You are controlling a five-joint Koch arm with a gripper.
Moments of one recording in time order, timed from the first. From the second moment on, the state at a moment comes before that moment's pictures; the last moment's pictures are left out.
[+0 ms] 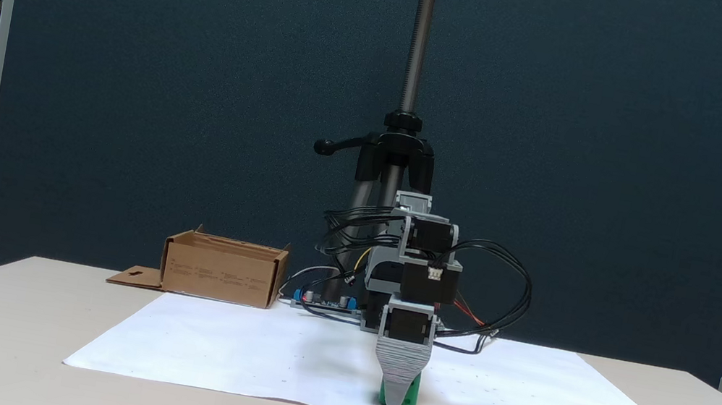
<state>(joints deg) -1.6 35.6 33.6 68.2 8.3</state>
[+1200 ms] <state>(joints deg) 15.8 76.0 51.0 75.4 8.3</state>
